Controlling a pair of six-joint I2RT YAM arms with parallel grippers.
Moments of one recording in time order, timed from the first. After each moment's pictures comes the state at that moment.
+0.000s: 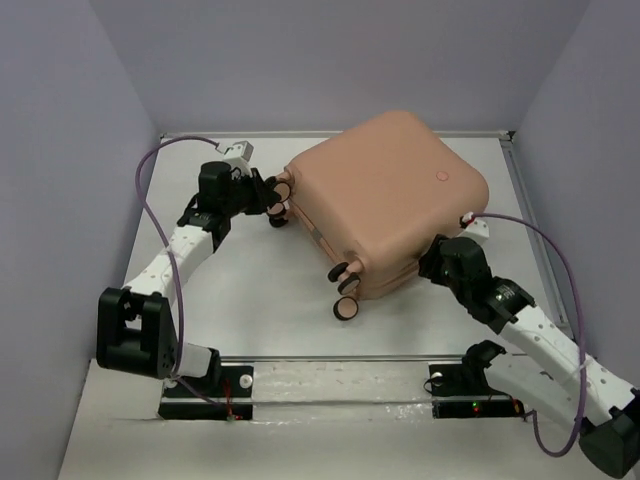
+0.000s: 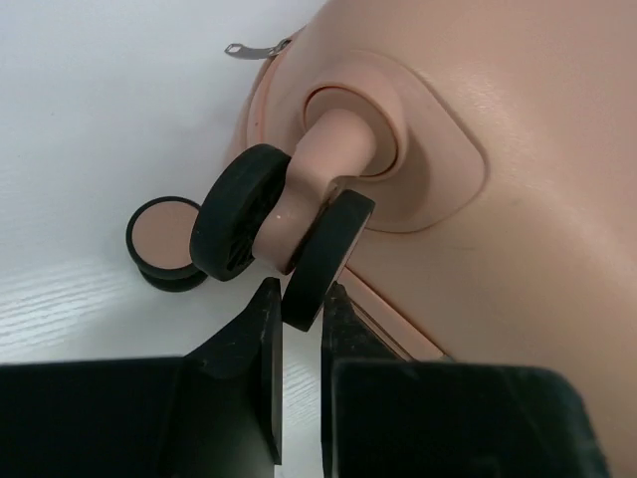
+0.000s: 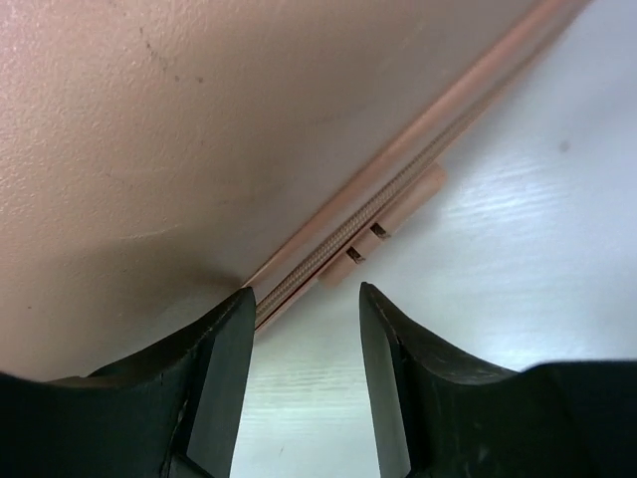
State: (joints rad) left arm -0.21 1.40 0.97 -0.03 0.35 -0.38; right arm 0.62 0.75 0.62 -0.53 0.46 0.69
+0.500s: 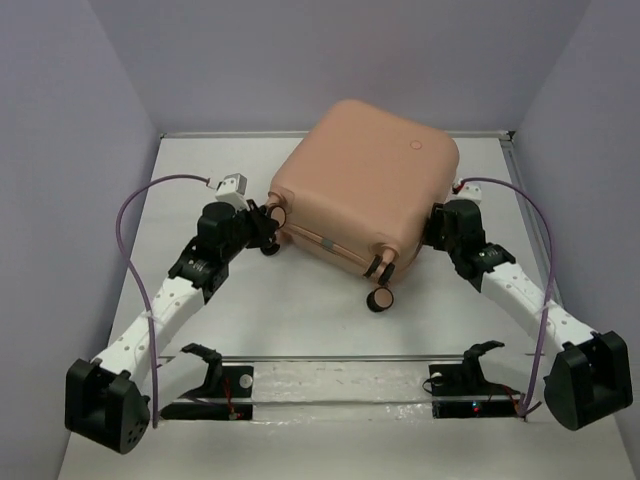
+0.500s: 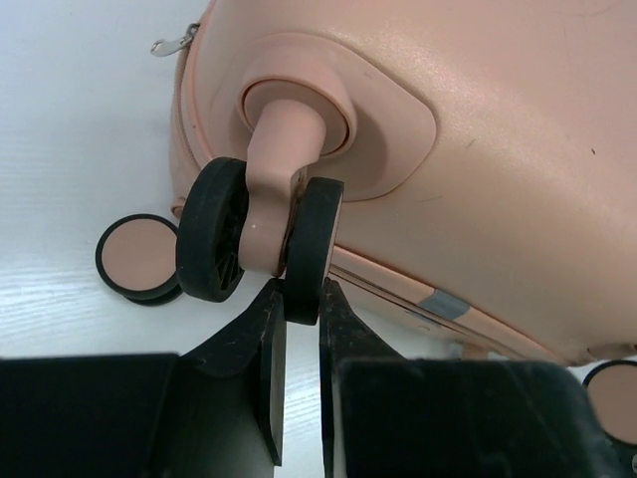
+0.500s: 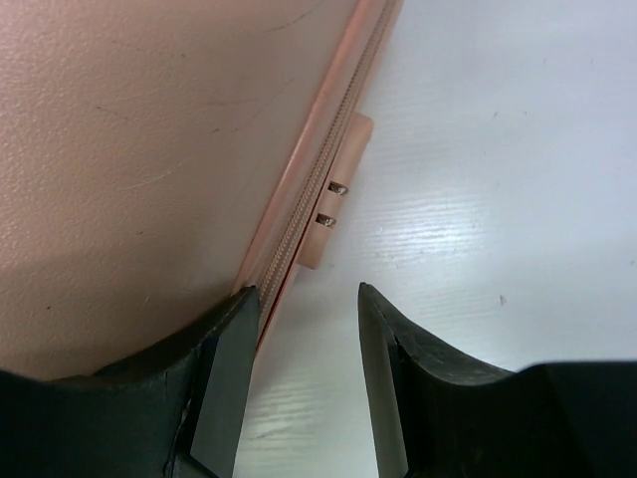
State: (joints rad) left arm -0.37 1.02 0.72 -0.07 0.09 -0.53; right arm 0.36 1.08 0.71 -0.22 0.30 0.39
